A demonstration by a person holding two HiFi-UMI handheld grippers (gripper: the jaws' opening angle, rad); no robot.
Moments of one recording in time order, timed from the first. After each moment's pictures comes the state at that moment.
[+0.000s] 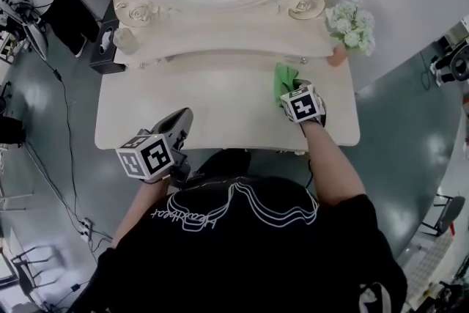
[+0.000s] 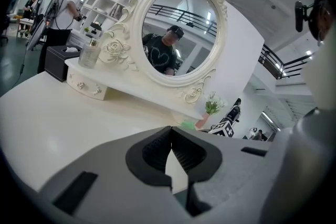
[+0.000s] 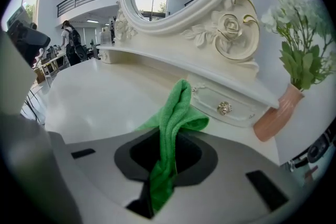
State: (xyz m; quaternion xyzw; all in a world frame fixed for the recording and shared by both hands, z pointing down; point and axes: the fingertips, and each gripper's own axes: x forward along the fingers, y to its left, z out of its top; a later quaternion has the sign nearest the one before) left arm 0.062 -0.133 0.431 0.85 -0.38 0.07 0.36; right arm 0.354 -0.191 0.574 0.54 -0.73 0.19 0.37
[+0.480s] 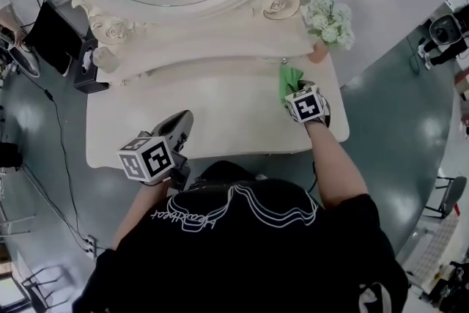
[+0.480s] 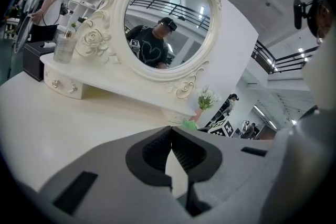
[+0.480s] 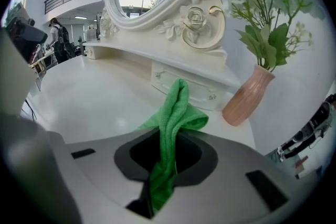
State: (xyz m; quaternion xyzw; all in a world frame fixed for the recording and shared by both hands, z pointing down) left arm 0.116 -0.145 0.431 0.87 -0.33 0.09 0.35; right arm 0.431 -0.174 0.573 0.58 -0.69 0.19 0.39
